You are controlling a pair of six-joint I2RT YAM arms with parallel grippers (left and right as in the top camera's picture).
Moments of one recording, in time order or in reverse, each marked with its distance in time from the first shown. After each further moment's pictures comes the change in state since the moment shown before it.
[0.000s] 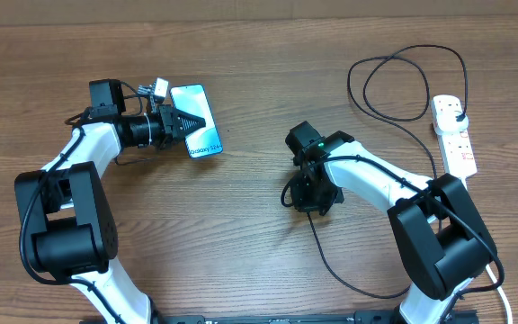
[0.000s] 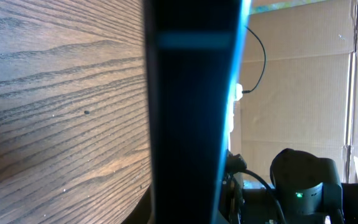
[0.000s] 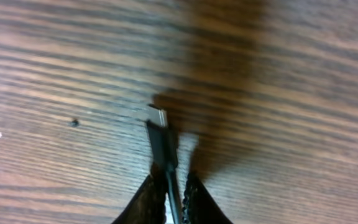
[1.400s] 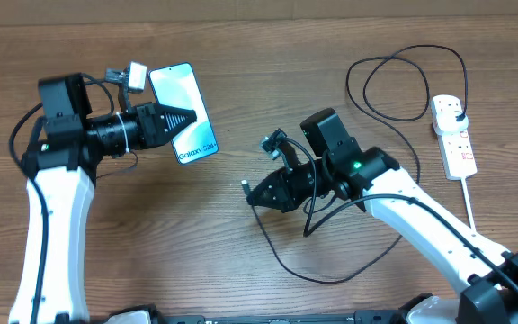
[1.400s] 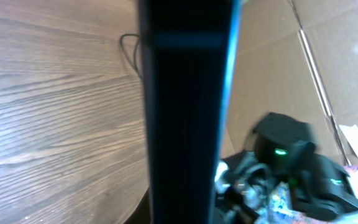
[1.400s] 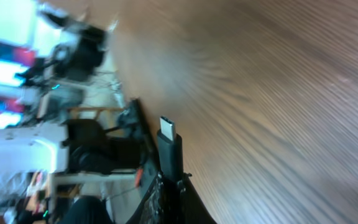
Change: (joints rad) left arm 0.006 -0.589 -0.012 -0.275 -0.015 -0.002; right arm 0.010 -0.365 -0.126 0.405 -0.803 -0.203
